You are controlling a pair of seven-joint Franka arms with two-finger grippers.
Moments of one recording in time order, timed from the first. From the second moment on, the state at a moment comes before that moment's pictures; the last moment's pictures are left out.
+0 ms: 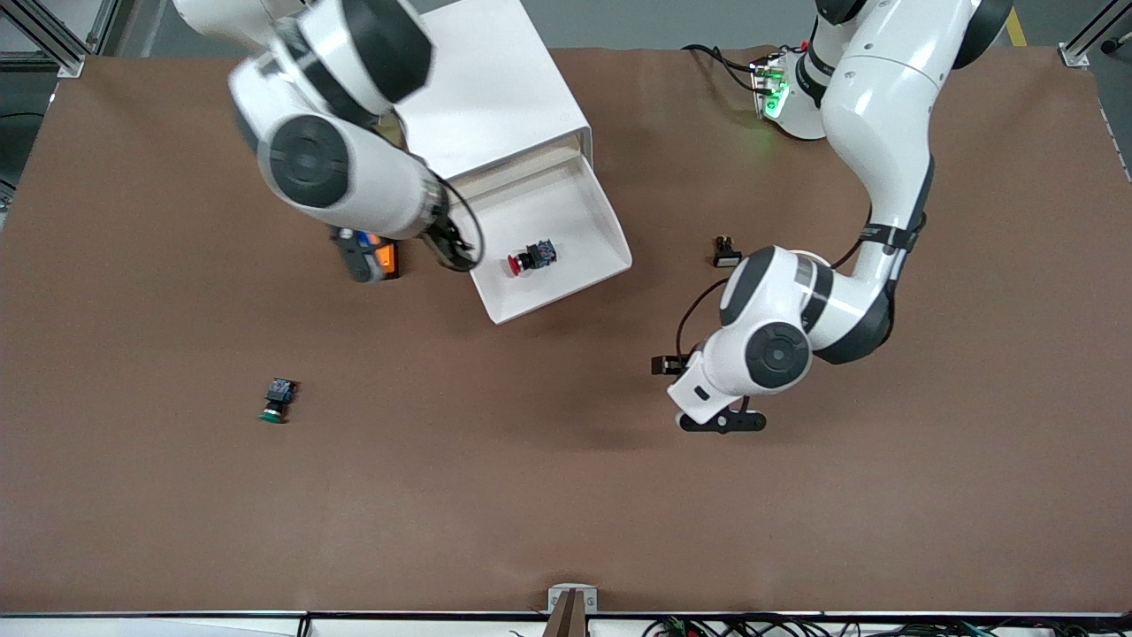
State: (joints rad) left arm -0.37 0.74 -0.14 -1.31 -0.06 1.89 -0.50; right arm 0.43 0.32 0.06 -1.33 0.27 1.37 1.62
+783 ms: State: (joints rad) left arm -0.58 0.75 -0.15 -1.31 -0.05 2.01 -0.98; right arm 0.08 -0.12 0.06 -1.73 0.17 1.36 0.70
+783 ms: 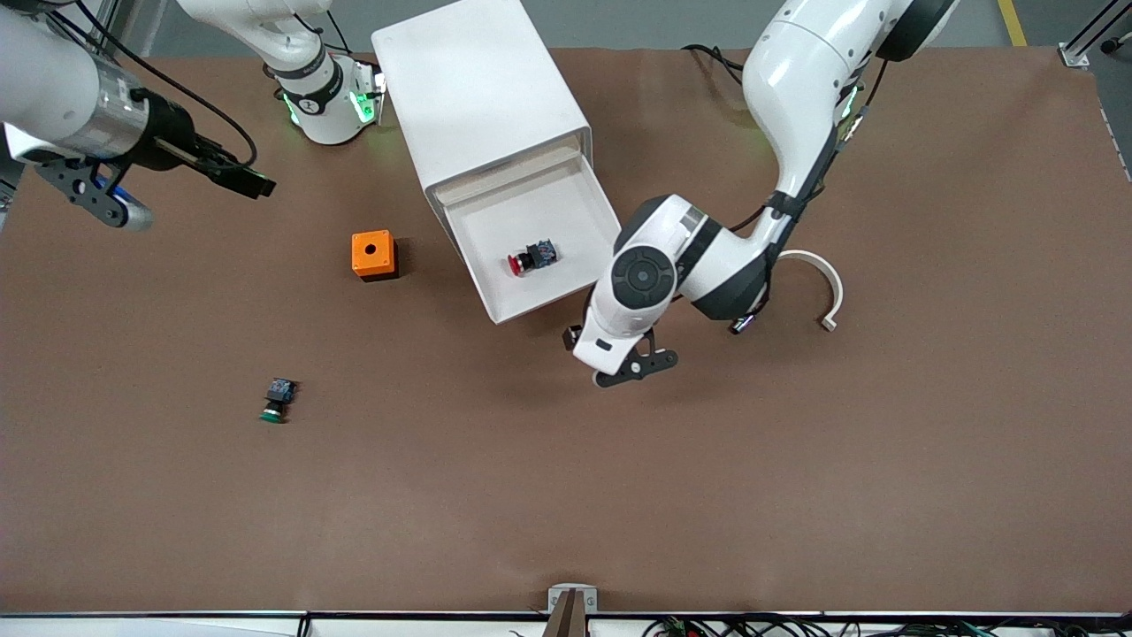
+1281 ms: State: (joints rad) left arm -0.65 0.76 -0.15 -1.31 -0.05 2.05 -1.09; right arm -0.10 -0.24 0.06 -1.86 0.12 1.51 0.18
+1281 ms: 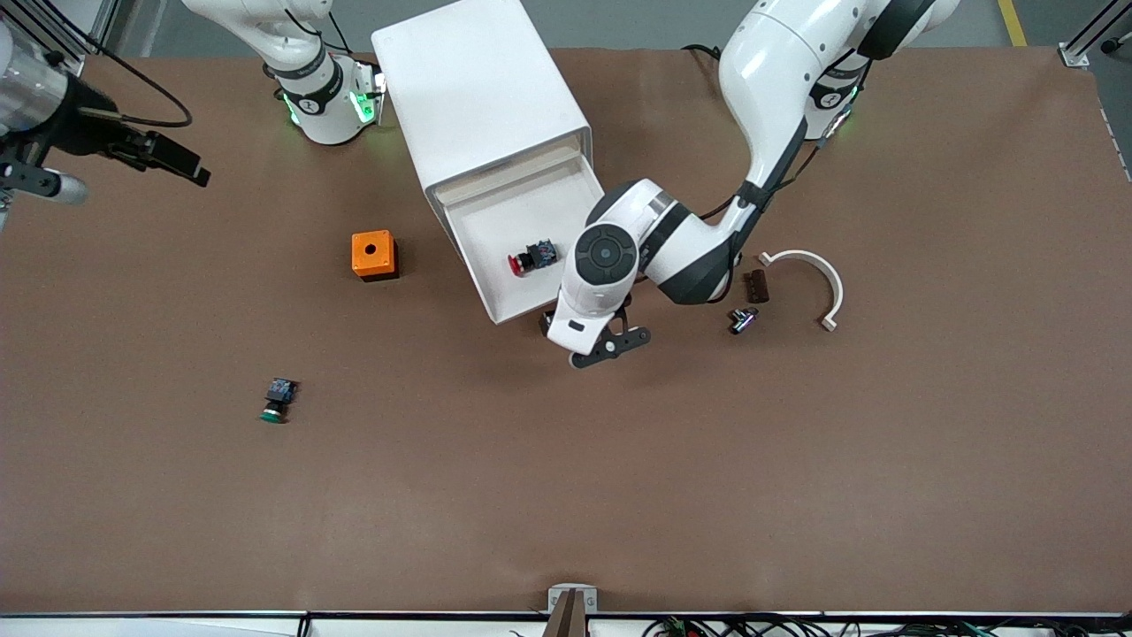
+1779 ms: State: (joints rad) left arm -0.71 0.76 -0.17 -1.32 -0.05 2.07 -1.21; right arm -0.14 -0.24 0.07 -1.80 0.08 1.54 0.10
